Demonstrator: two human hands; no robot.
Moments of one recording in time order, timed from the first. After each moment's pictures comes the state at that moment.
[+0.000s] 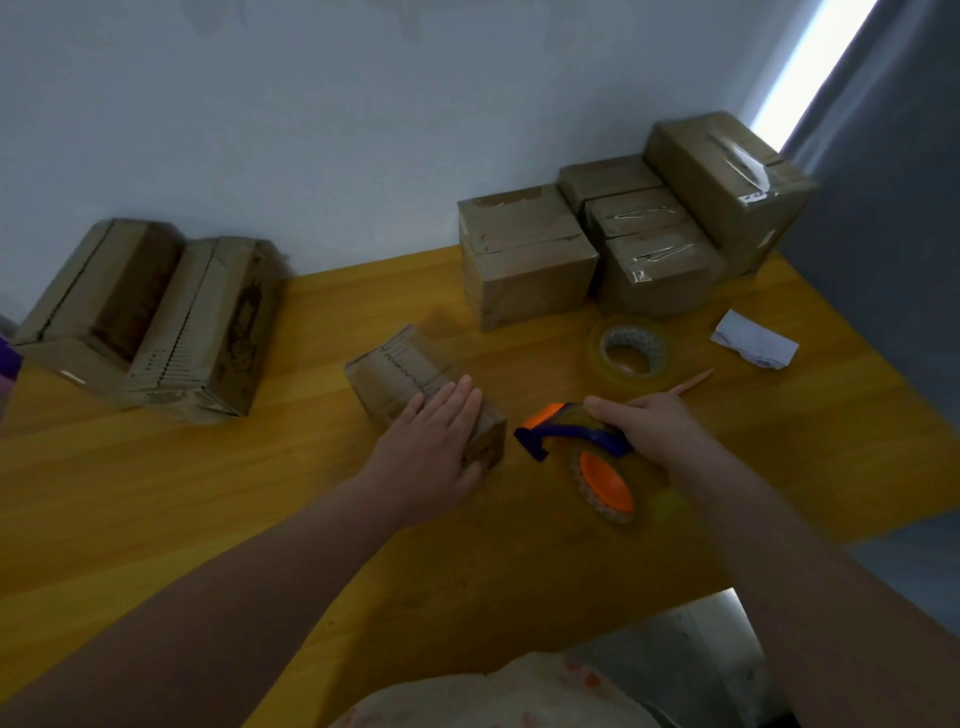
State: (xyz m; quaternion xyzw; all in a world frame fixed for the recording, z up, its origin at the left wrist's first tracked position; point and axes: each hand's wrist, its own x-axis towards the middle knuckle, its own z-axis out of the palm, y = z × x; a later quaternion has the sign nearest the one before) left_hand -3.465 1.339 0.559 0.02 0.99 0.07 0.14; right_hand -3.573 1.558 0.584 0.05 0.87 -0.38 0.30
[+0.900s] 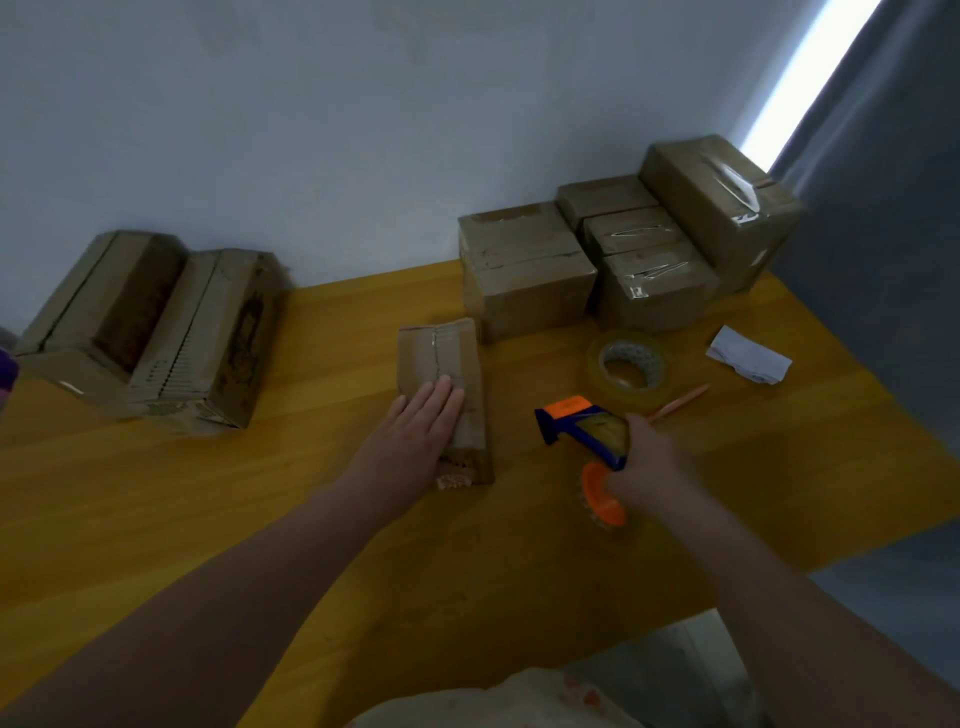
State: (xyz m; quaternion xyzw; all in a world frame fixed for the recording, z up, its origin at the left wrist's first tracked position) left_hand -3.468 1.309 0.542 0.03 0.99 0.02 0.12; right_hand -3.554 1.558 0.571 -0.02 0.94 -0.21 0.26
